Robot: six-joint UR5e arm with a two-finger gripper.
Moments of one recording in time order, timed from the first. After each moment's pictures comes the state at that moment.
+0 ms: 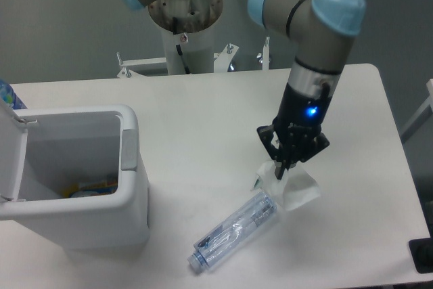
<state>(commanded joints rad) 2.62 -1.85 -1.40 -0.92 0.97 0.27</state>
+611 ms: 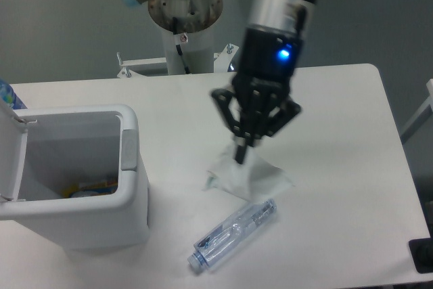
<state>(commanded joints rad) 2.45 -1.70 -1.39 -0.92 0.98 0.06</state>
